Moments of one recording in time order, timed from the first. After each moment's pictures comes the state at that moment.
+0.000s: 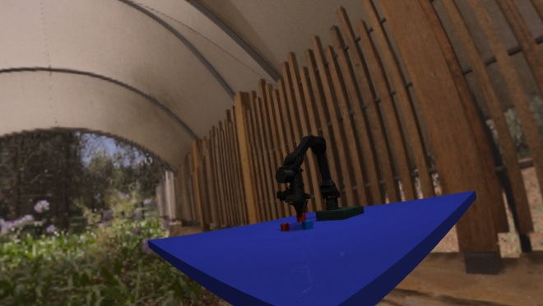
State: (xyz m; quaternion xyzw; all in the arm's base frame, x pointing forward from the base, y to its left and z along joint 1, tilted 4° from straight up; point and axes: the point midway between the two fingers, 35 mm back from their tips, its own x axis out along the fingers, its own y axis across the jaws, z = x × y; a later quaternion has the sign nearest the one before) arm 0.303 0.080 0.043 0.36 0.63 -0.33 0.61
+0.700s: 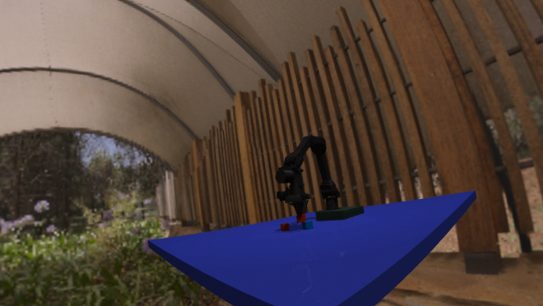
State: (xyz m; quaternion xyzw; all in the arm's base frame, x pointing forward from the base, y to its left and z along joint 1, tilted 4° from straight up) arm 0.303 0.080 0.042 0.36 0.63 -0.33 0.61
